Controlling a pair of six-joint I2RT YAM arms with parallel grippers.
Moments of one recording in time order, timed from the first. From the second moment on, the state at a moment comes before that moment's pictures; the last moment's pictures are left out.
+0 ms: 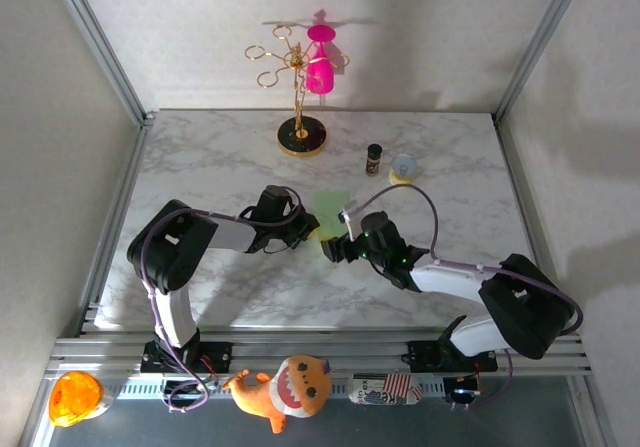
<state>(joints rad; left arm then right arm) -0.53 1.87 0.81 0.35 0.45 -1.29 0.80 1.39 0.50 0.37 -0.03 0.11</state>
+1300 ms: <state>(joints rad) -0.52 1.84 0.81 0.33 0.44 -1.28 0.90 1.66 0.51 0.61 0.15 -0.30</state>
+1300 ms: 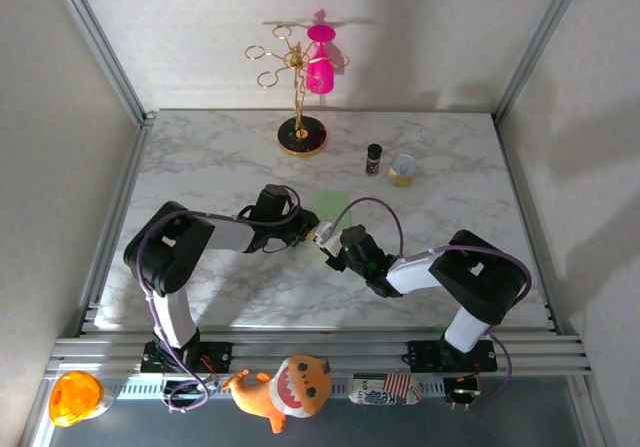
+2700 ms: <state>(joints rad) -0.52 1.92 1.06 -0.10 0.22 -0.92 0.90 1.64 0.50 0.52 -0.19 0.14</state>
